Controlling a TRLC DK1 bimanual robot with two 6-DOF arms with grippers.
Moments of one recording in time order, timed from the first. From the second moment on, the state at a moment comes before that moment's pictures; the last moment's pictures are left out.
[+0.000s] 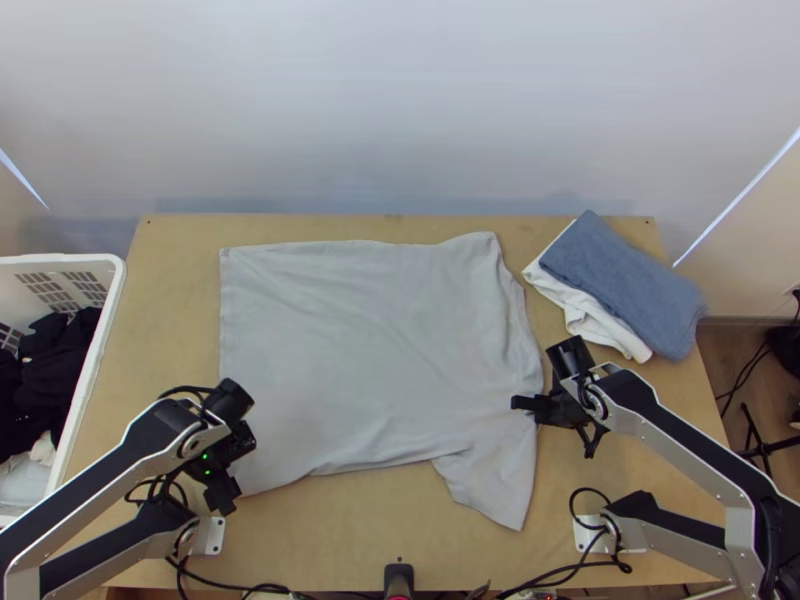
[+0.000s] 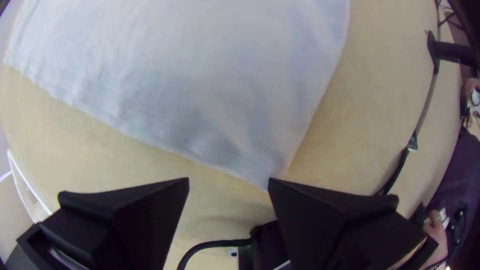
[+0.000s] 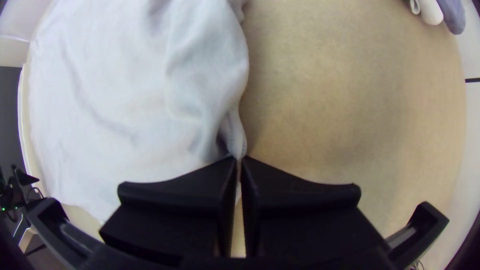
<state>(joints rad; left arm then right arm) -0.51 1.01 0.60 -1.21 -0.09 0.42 0.39 1.24 0.61 -0.70 -0.04 0.53</state>
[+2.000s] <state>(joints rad) -0.43 1.00 0.70 -0.86 -0.10 0.38 0.34 1.03 0.72 -0.73 -0.03 0.46</state>
